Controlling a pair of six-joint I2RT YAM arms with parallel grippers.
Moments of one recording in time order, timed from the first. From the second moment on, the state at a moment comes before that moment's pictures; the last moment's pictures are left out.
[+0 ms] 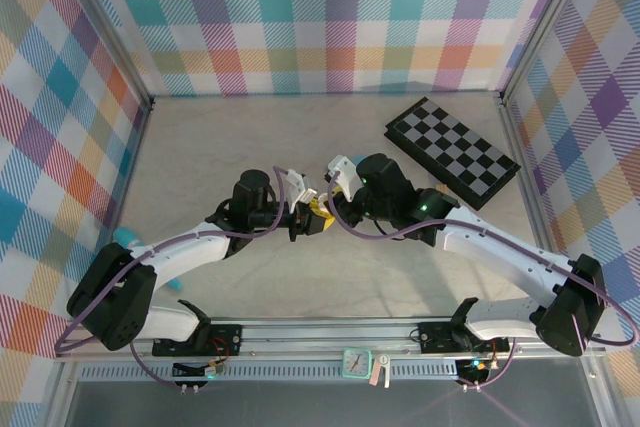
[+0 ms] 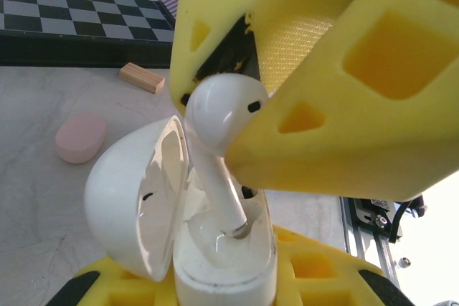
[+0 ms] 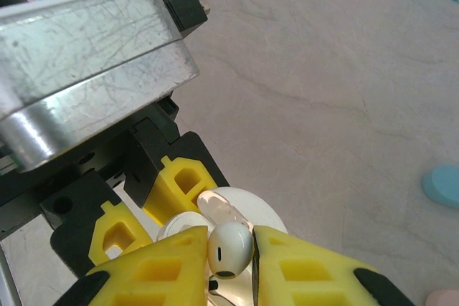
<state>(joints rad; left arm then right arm) -0.60 1.34 0.63 0.36 0.80 -0.06 0.88 1.25 1.07 -0.44 -0.06 -0.02</state>
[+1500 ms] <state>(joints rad) -0.60 1.31 0.64 0.34 0.80 -0.06 0.88 1.19 1.09 -0.52 -0.14 -0.08</state>
